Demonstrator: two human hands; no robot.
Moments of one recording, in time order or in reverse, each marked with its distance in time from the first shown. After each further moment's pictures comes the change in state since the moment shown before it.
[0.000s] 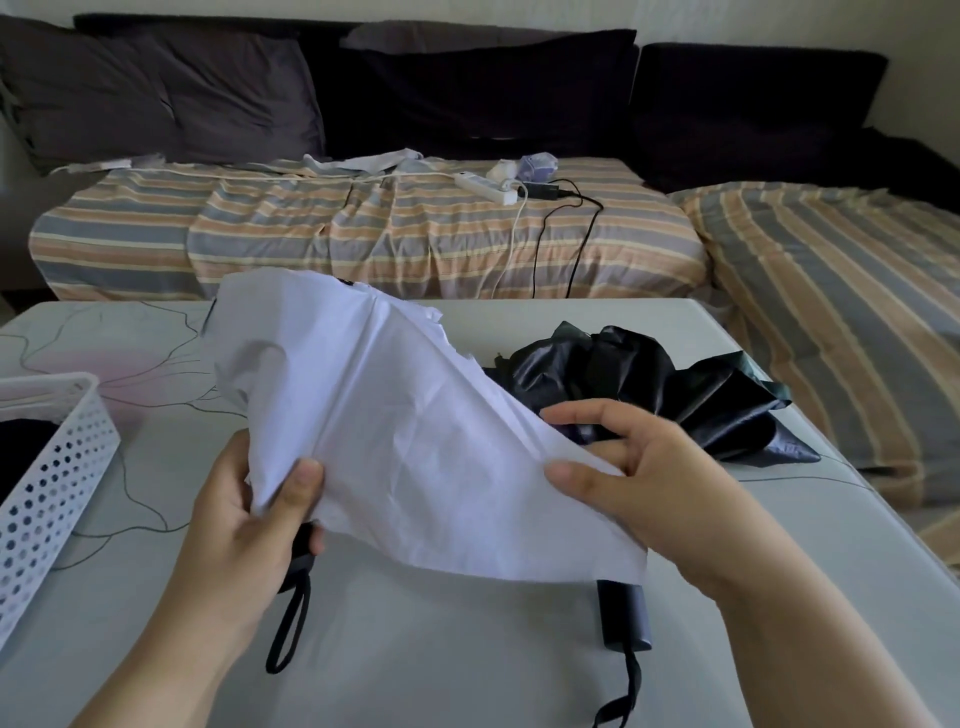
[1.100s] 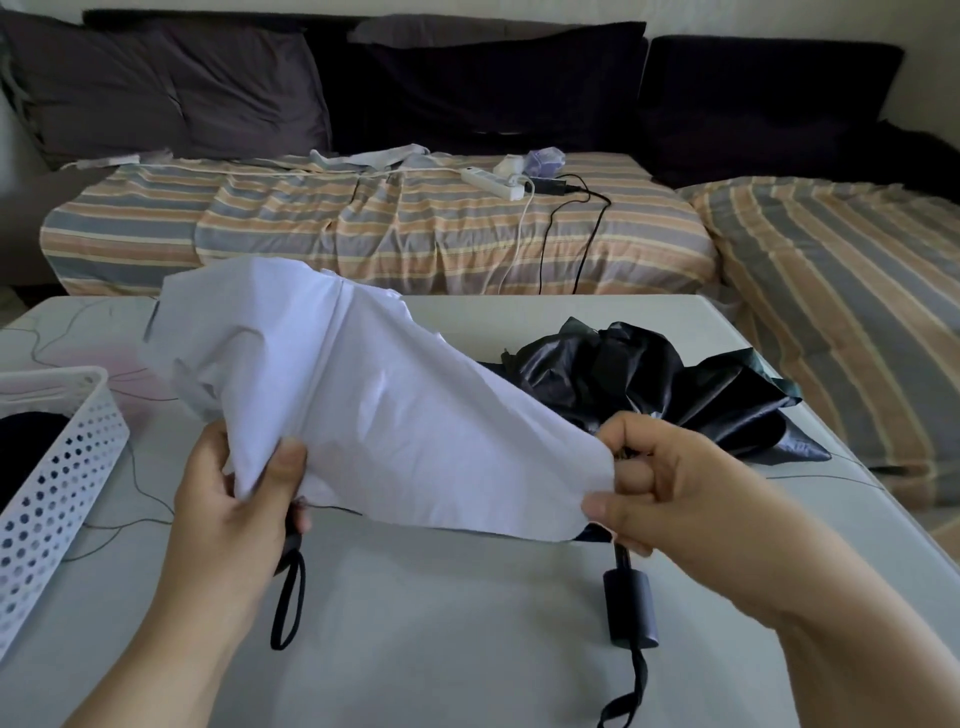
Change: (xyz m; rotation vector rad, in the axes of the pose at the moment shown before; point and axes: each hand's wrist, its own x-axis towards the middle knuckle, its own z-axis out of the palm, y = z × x) left_hand 0.006 0.002 -0.006 0.079 0.123 0.046; right_hand -0.014 -0.001 -0.011 -0.068 -0.143 -0.015
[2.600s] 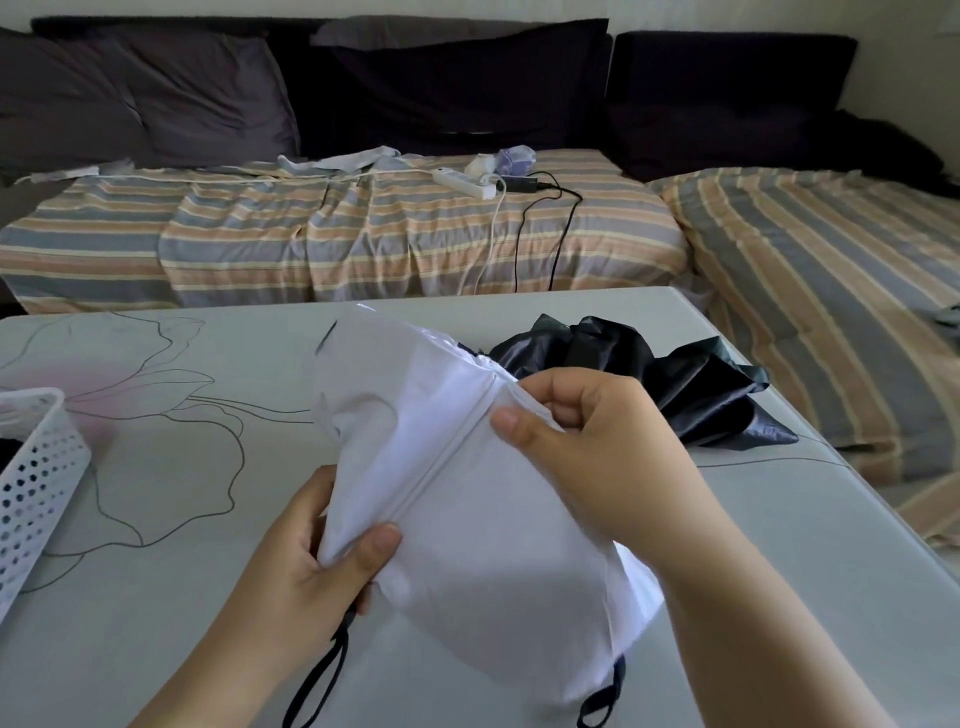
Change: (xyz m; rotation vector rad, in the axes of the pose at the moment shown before) left_hand -0.031 0.005 0.028 0.063 -0.458 -0.002; right_hand 0.025 -0.014 0.023 -0.027 0.314 -0.117
